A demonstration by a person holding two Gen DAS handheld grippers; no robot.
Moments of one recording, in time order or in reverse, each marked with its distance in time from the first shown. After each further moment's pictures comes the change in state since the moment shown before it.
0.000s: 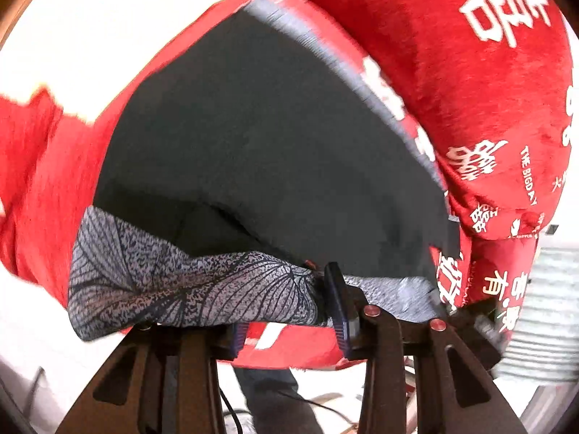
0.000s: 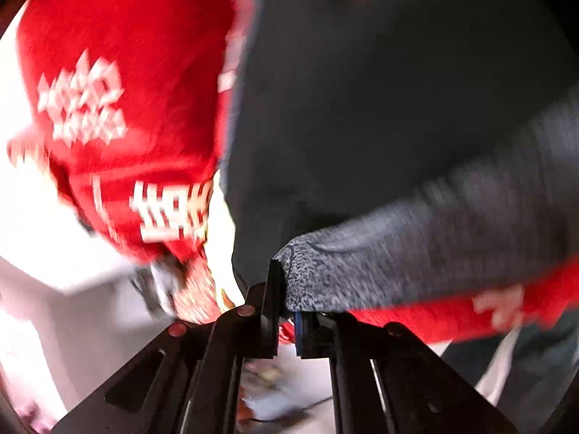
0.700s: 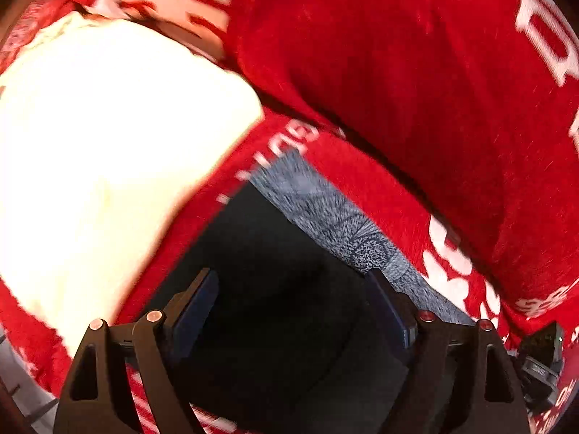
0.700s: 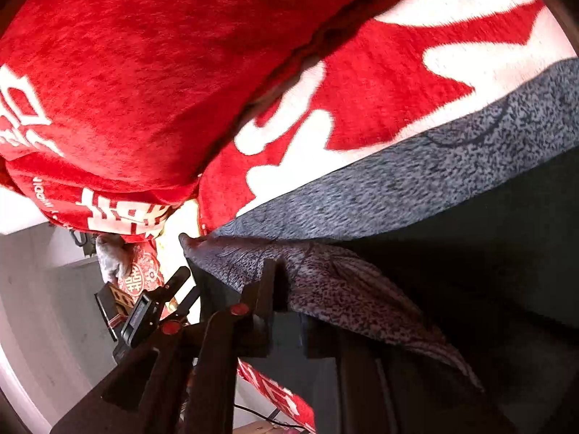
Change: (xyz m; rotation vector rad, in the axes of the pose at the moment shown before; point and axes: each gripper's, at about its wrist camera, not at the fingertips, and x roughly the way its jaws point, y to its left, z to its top) left arm 0.031 -0.027 0.198 -0.096 -0.297 0.328; right arm 0.126 0.074 0.215 -0.160 0.228 -0.183
